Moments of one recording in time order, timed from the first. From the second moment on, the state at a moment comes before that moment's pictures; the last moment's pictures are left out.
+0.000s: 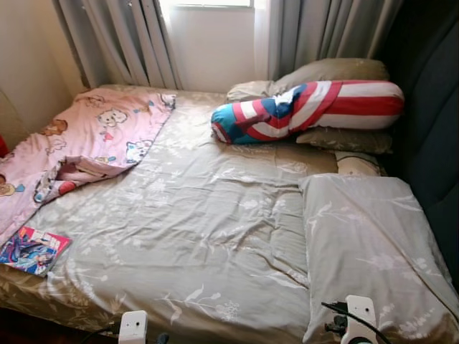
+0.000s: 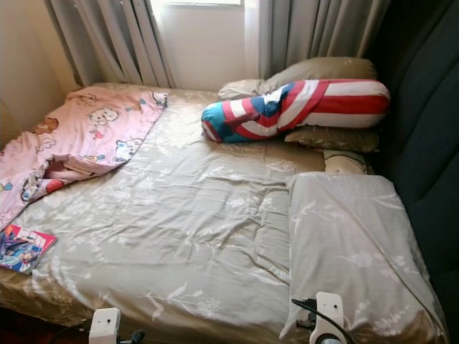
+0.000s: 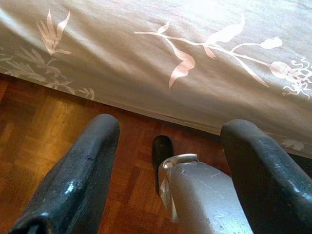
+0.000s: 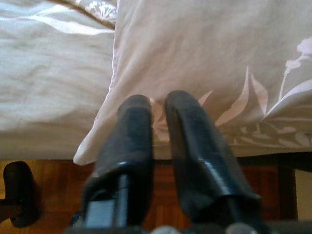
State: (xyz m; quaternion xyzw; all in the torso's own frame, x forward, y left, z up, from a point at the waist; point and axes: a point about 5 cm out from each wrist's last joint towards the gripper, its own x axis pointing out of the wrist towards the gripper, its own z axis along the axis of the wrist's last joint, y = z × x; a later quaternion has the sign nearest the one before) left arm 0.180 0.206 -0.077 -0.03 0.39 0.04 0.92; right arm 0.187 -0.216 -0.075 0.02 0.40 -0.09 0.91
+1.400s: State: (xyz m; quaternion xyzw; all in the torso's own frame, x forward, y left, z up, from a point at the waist) left arm 0.180 0.206 -0.078 -0.02 0.40 0.04 0.92; right arm 0.177 -0.208 -0.082 0.01 0.43 -0.09 0.90
